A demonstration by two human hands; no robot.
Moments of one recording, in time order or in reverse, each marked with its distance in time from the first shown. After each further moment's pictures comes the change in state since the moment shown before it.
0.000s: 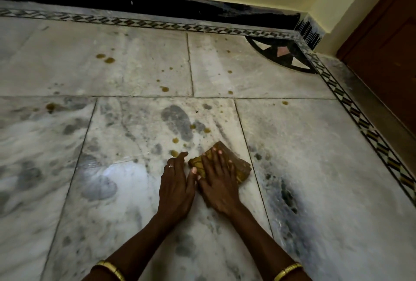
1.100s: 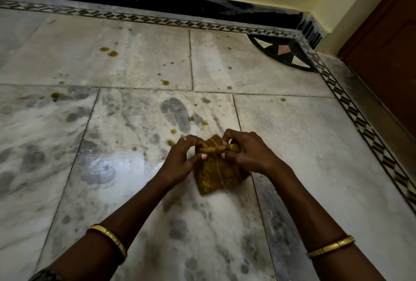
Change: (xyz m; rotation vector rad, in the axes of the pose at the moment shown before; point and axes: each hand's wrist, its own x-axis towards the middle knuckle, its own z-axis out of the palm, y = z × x) left_hand 0.036 0.023 -0.015 -0.334 -0.255 0.237; right_hand 0.000 0.023 -0.137 0.219 -0.062 -0.168
